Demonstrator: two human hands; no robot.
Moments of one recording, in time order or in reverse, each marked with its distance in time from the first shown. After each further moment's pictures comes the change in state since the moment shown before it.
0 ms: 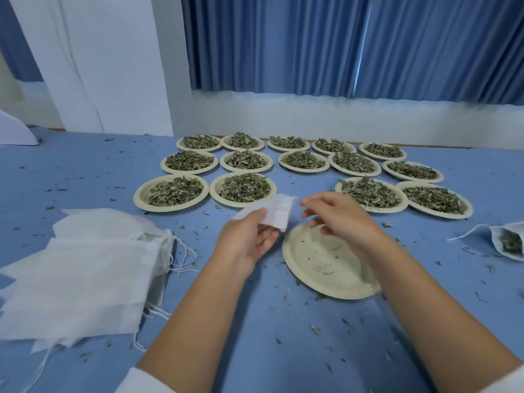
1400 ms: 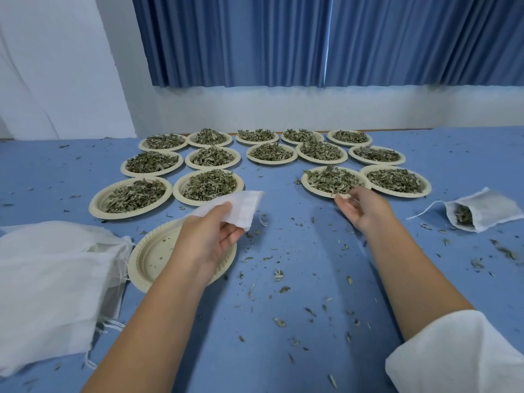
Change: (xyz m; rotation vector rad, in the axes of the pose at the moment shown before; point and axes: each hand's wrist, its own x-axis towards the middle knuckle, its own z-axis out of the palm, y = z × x) left_hand -0.009 -0.003 0.005 0.042 -0.006 0.123; right_hand 0.040 0.072 -0.093 0.895 0.549 0.328
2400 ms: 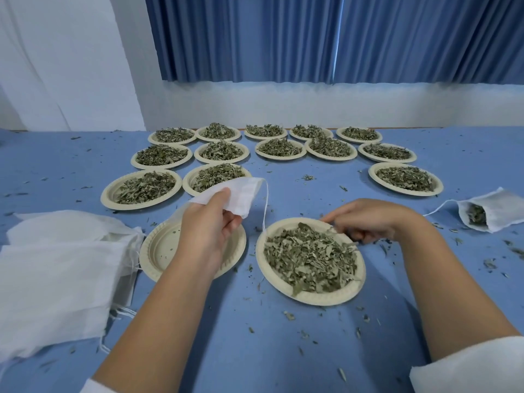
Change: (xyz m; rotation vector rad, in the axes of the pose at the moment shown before) left_hand 0.001 0.005 -0.006 0.023 0.064 0.155; right_hand -0.051 -0.018 0.001 -1.397 -0.651 0.043
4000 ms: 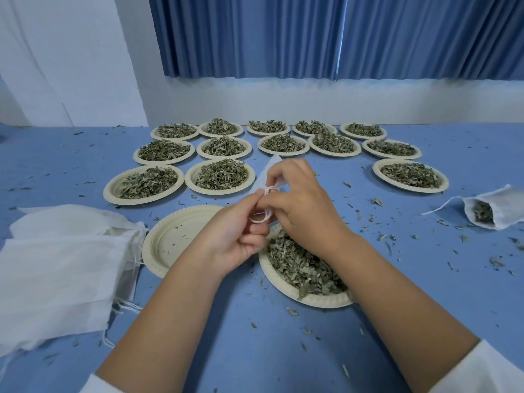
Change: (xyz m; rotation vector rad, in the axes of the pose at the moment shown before) left_hand -0.019 0.004 0.017 -0.058 -0.393 -0.439; right_hand -0.015 -0.070 0.096 -0.466 0.829 -1.107
